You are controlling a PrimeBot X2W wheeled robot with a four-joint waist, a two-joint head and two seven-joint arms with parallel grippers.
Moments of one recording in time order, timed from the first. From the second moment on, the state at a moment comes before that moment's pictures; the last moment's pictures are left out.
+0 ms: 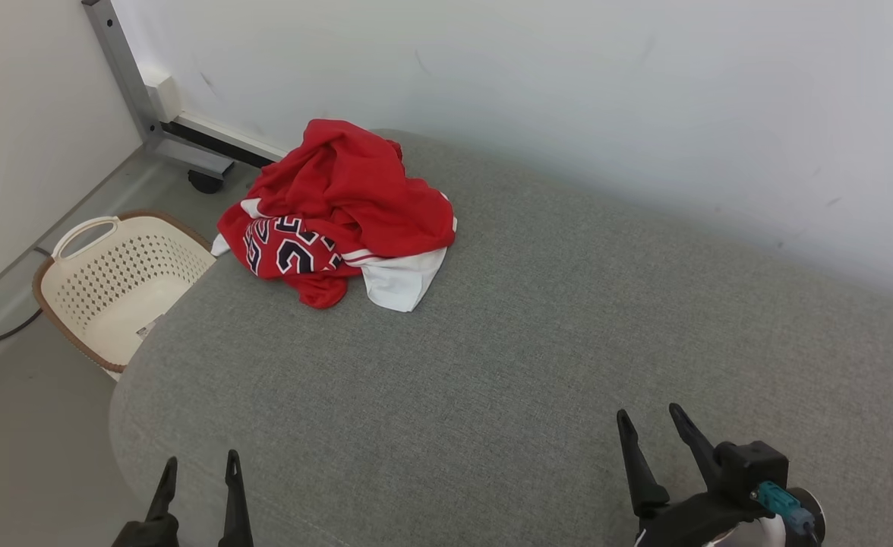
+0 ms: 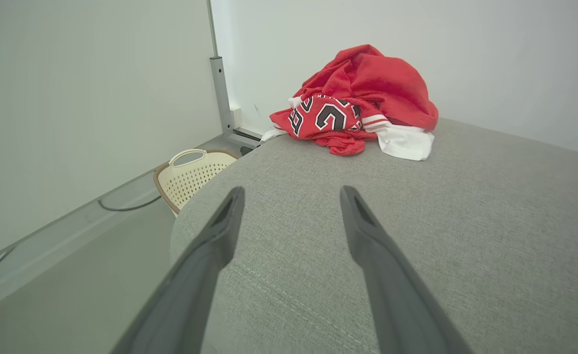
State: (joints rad) left arm -0.04 0.07 0.00 0.33 -0.13 0.00 -0.26; right arm -0.12 -0.05 0.10 0.40 0.16 0.13 -0.16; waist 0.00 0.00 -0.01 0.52
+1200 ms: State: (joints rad) left arm -1.05 0.26 0.09 0.93 -0.41 -0.06 0.25; right arm -0.11 -0.05 0.10 -0.18 -0.04 0.13 0.08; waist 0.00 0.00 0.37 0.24
